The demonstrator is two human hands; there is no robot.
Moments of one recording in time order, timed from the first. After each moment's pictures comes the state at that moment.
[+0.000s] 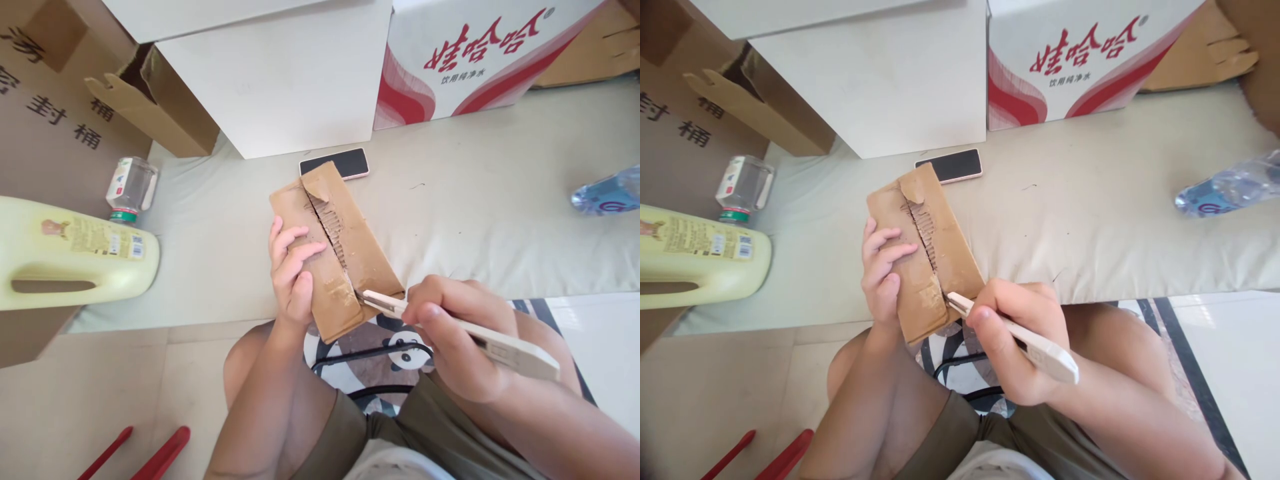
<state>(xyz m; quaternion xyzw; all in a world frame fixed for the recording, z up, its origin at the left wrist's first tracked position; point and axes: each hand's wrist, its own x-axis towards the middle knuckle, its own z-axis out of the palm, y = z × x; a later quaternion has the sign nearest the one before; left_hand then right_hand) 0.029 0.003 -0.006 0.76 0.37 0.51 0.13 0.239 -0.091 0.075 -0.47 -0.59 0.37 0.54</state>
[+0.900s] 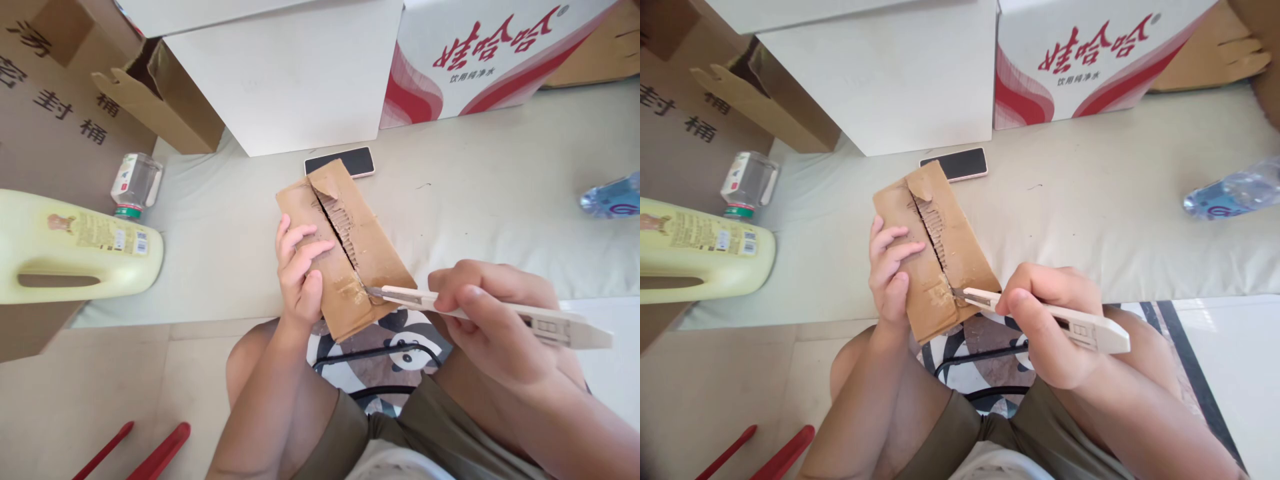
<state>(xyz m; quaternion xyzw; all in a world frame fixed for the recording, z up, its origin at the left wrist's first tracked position) 0.031 0.001 -0.005 0.77 0.37 0.51 0.12 0.256 -0.087 0.073 -0.49 -0.53 0.41 0.55</state>
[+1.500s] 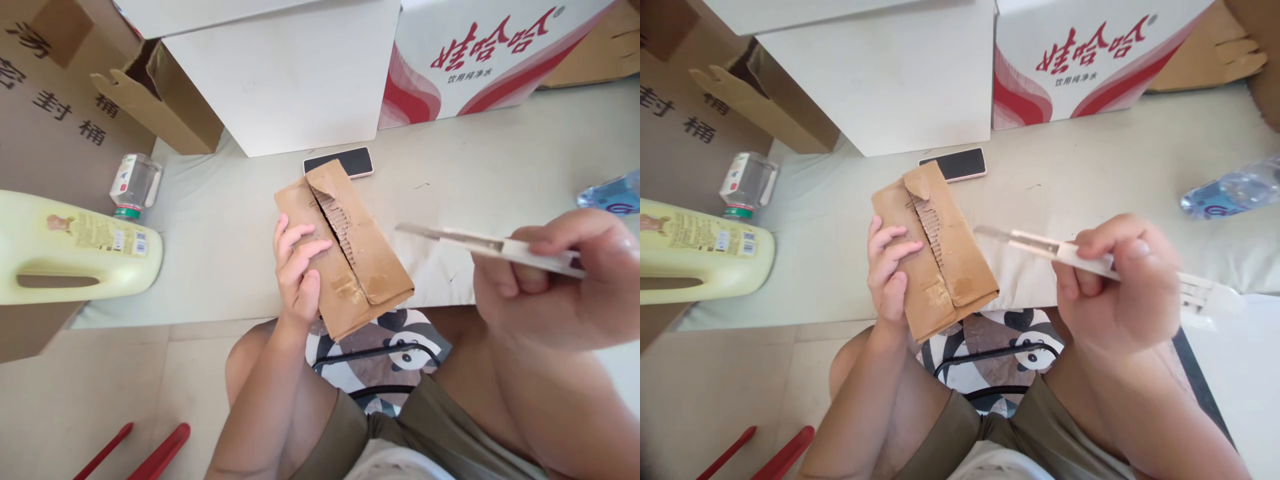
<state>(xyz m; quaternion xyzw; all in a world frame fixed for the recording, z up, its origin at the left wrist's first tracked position) 0.033 0.004 -0.005 0.76 0.36 0.52 0.12 0.284 -0.057 0.075 -0.42 -0.40 0.38 0.72</state>
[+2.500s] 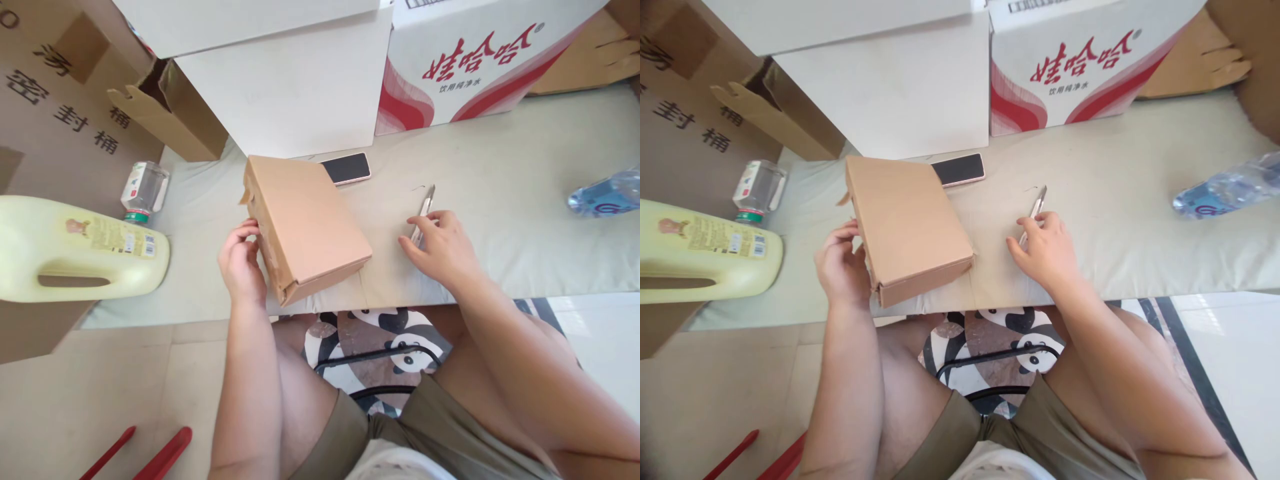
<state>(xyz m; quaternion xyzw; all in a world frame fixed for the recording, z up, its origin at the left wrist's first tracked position) -0.018 0.041 0.004 0.41 0.53 0.64 0.37 0.303 -0.016 -0.012 -0.76 -0.62 0.11 0.16</state>
